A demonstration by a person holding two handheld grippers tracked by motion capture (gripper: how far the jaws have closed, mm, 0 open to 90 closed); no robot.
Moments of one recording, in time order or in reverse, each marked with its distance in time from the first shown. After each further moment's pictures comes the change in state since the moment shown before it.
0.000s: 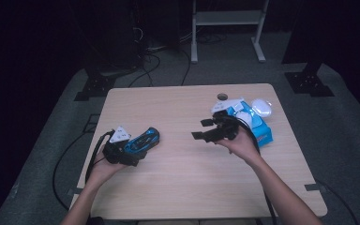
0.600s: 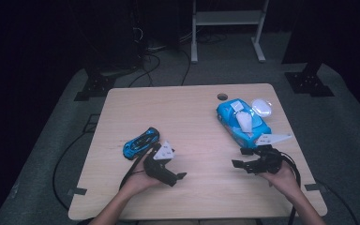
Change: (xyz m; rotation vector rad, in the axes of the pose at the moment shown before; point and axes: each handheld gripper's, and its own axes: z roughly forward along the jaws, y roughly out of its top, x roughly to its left) left arm -0.108 0.036 0.047 -0.003 -0.243 0.190; right arm -0.009 -0.134 -0.082 0.000 -0.098 0.100
